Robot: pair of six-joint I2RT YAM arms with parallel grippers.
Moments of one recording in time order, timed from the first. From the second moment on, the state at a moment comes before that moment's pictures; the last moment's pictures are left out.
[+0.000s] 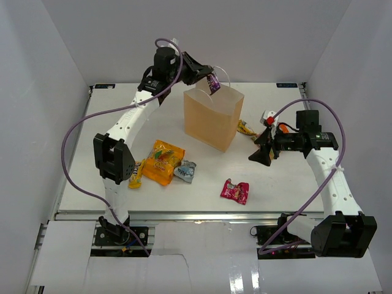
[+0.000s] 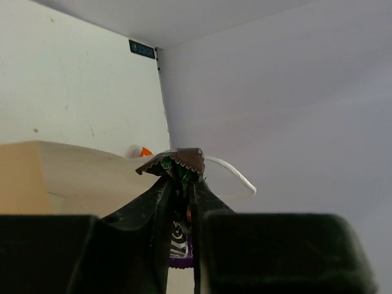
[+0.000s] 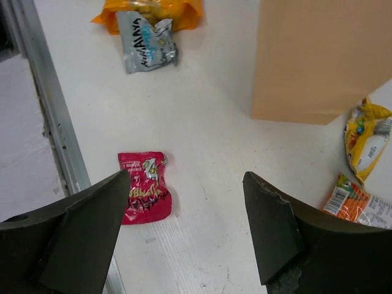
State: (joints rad) left arm -0.41 2.03 2.07 -0.22 0.34 -1.04; right arm 0.02 1.15 1.08 -0.84 -0.98 -0.74
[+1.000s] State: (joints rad) left arm -0.40 0.95 1.14 -0.41 -0.20 -0.61; right arm 0.70 1.41 0.74 -0.60 -0.23 -0.52
